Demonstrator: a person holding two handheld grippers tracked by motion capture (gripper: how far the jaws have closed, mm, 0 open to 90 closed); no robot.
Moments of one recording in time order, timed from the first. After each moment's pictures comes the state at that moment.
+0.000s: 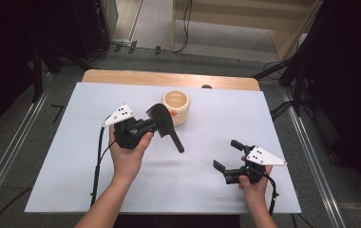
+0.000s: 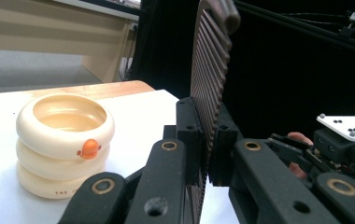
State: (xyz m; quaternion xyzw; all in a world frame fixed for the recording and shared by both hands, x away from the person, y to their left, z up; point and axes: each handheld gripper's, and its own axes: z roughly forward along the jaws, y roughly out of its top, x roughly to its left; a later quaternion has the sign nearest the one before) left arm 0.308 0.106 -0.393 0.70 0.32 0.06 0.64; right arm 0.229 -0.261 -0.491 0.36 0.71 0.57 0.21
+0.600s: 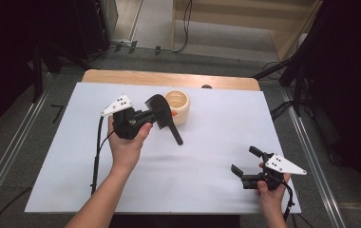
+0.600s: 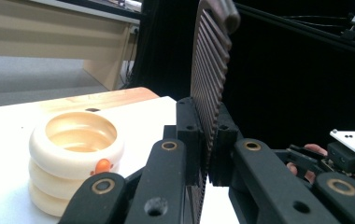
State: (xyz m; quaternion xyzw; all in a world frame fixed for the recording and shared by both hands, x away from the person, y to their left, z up) left arm 0.327 0.108 -0.382 0.70 0.31 0.07 0.64; right arm 0.209 -0.309 -0.505 0.39 0.70 0.55 0.23
